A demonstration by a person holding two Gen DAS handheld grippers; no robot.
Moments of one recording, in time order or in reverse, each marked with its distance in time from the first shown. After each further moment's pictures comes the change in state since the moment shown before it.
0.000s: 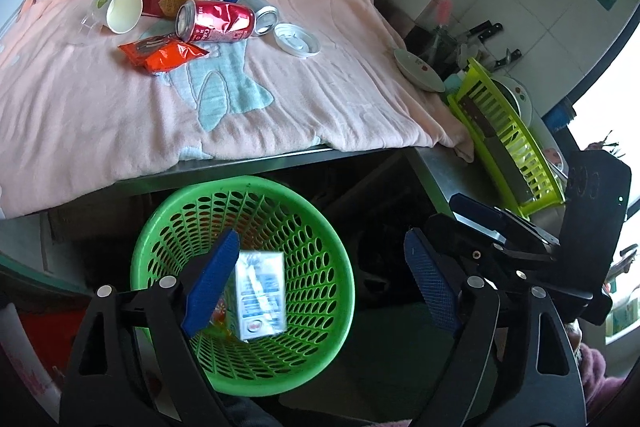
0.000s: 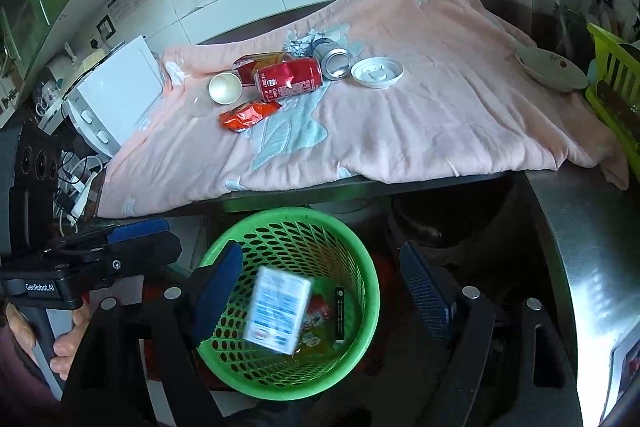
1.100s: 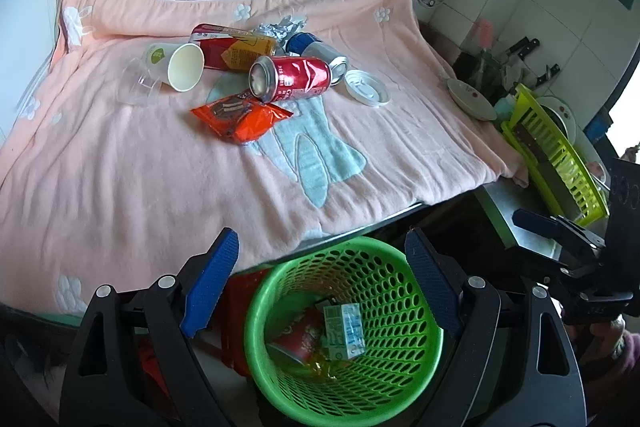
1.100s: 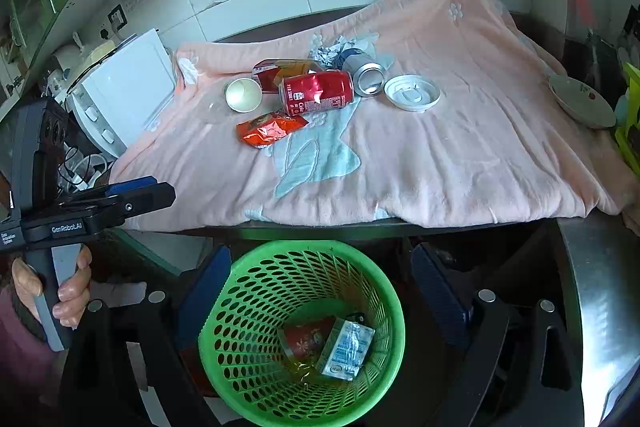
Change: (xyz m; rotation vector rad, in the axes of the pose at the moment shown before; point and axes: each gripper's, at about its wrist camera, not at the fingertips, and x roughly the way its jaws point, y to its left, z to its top) left arm -0.018 0.070 0.064 0.076 -0.076 0.169; right arm 0.031 0.034 0.040 -0.062 -0.002 0.022
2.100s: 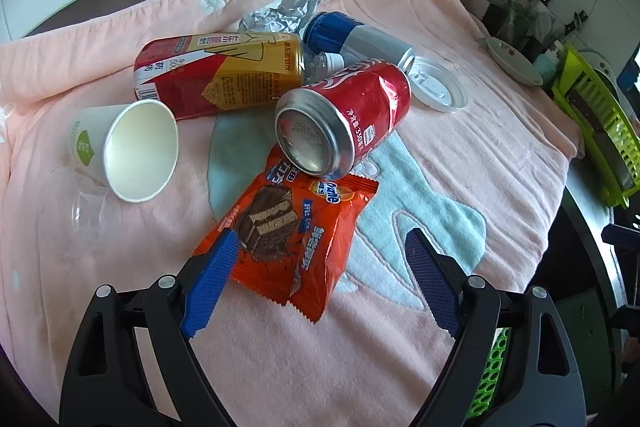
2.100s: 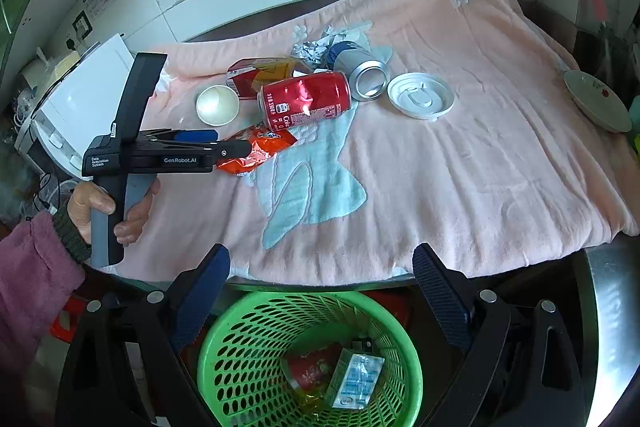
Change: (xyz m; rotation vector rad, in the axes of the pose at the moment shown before) left arm 0.151 0.064 0.118 0.229 0.156 0.001; right arm 0.069 0.002 0.054 0.063 0.054 -0.045
